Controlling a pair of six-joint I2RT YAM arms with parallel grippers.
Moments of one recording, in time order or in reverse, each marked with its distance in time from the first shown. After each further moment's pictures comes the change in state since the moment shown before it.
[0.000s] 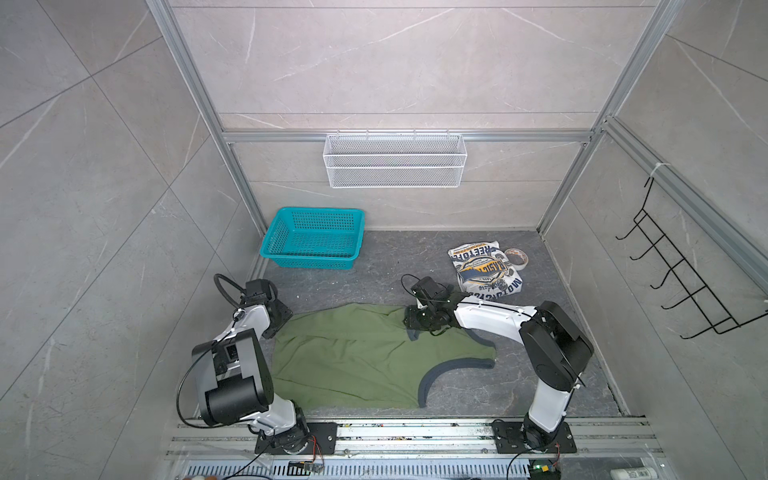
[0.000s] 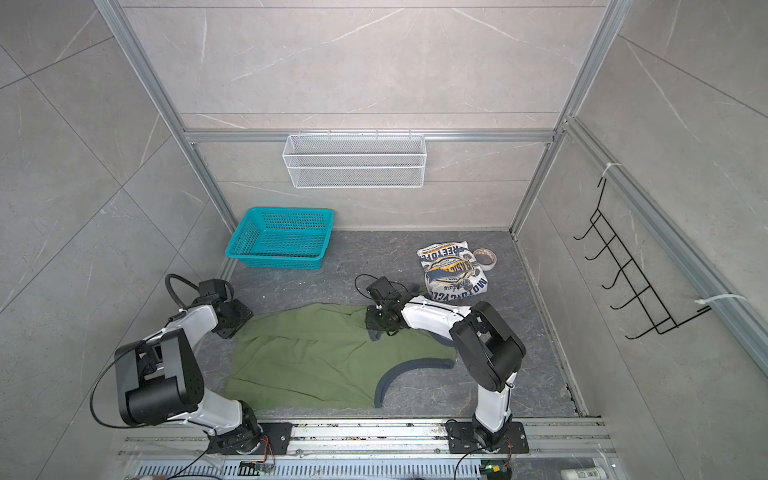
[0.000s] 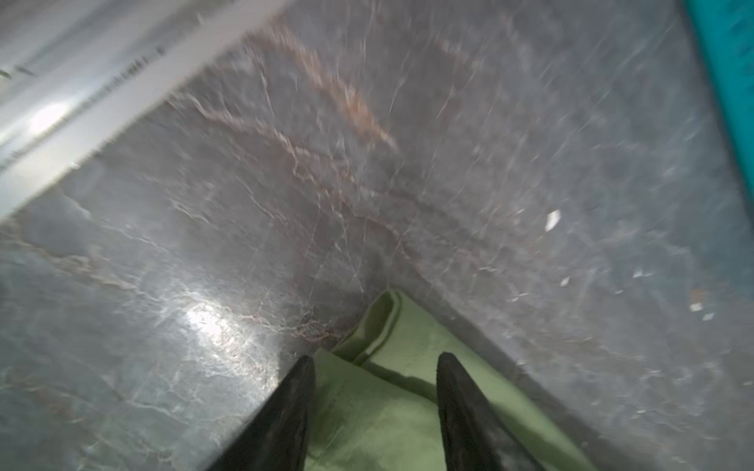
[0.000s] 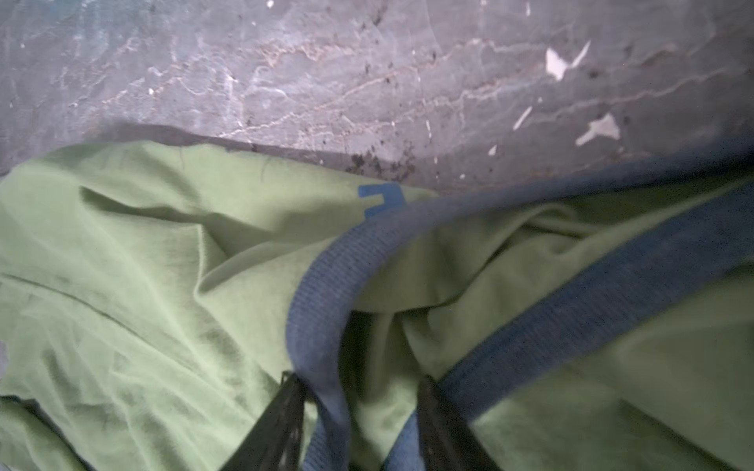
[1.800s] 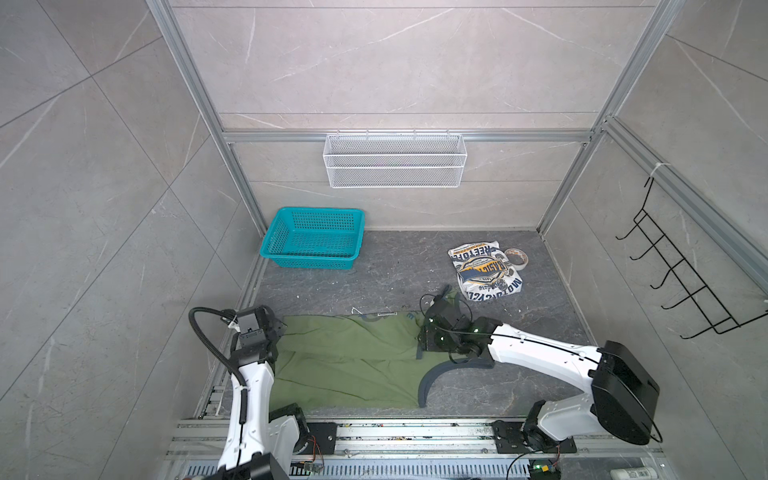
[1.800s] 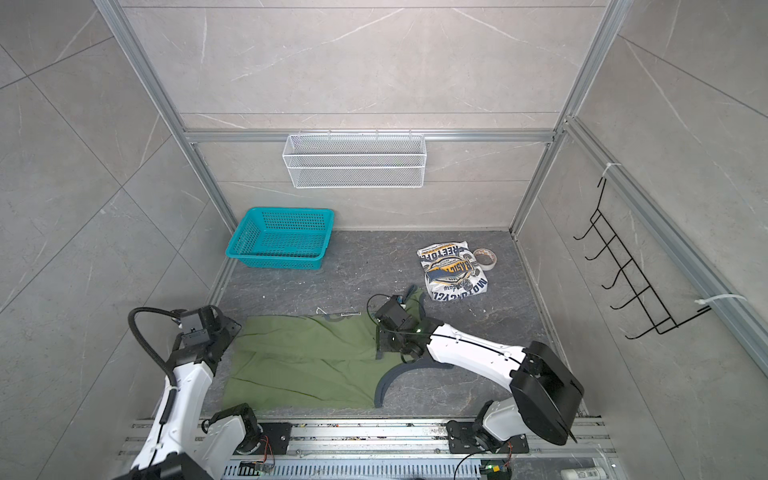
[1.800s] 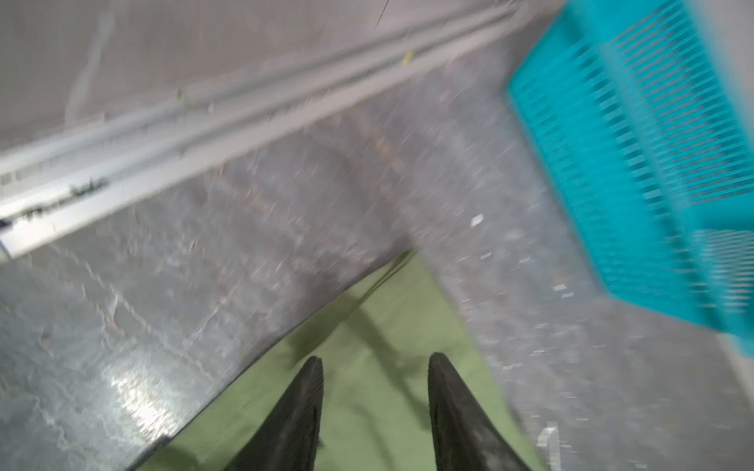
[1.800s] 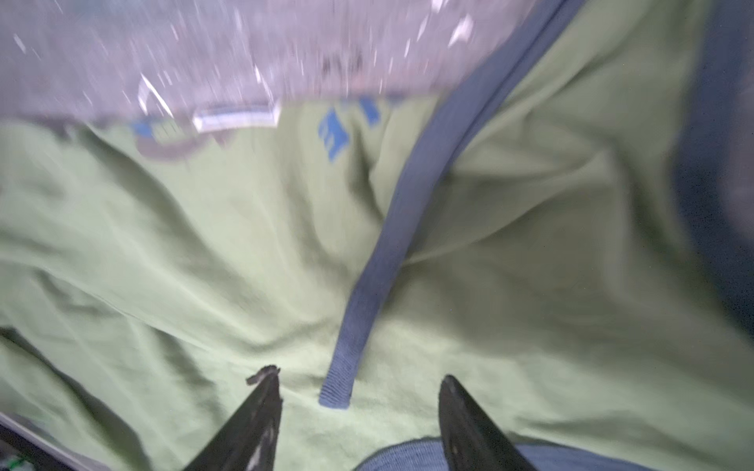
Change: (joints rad) left arm 0.000 -0.700 -0.220 -0.056 -0.094 -0.132; right arm 0.105 -0.425 -0.213 -0.137 0.233 0.065
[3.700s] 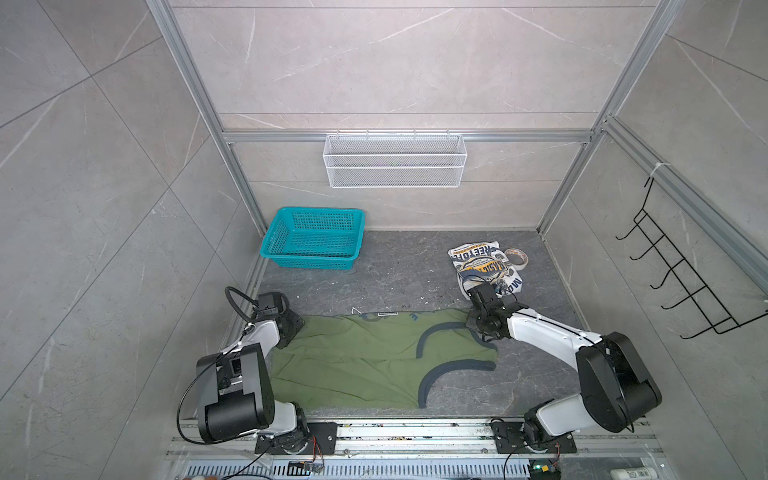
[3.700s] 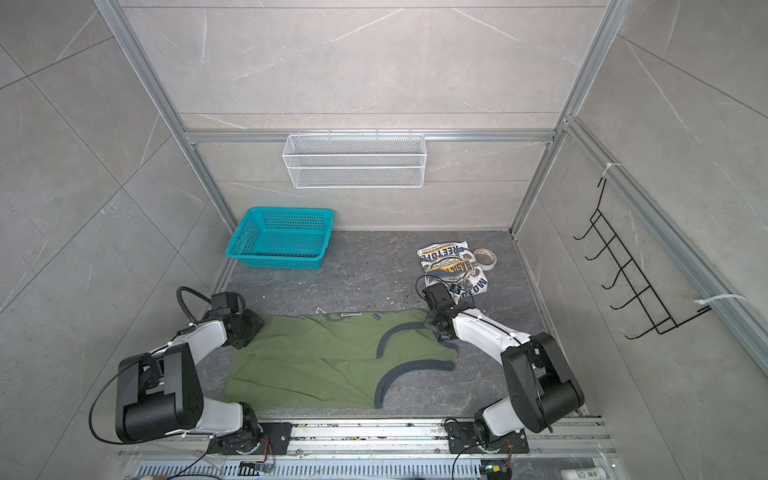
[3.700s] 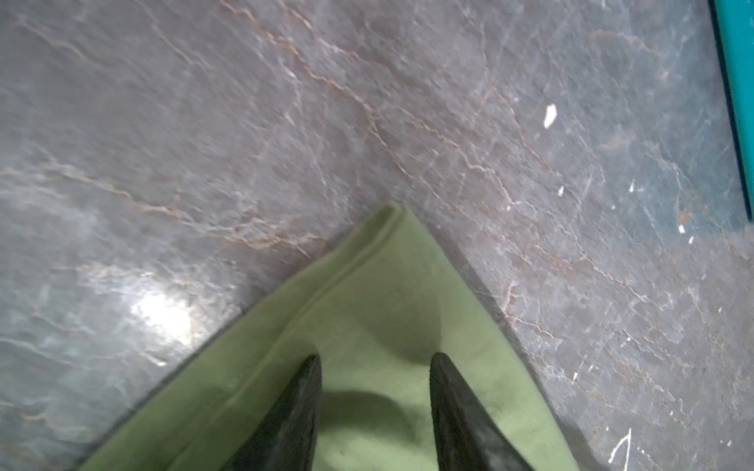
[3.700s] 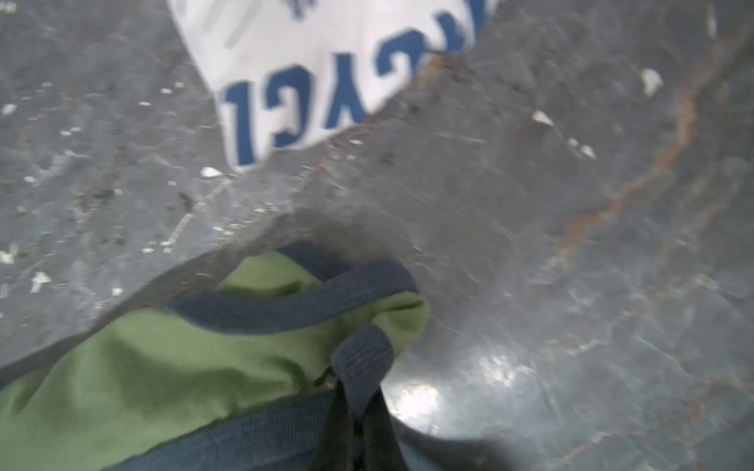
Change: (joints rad) left arm -0.066 0.590 0.034 0.193 0.143 0.027; right arm -0.433 0.050 -0.159 0.044 0.140 0.004
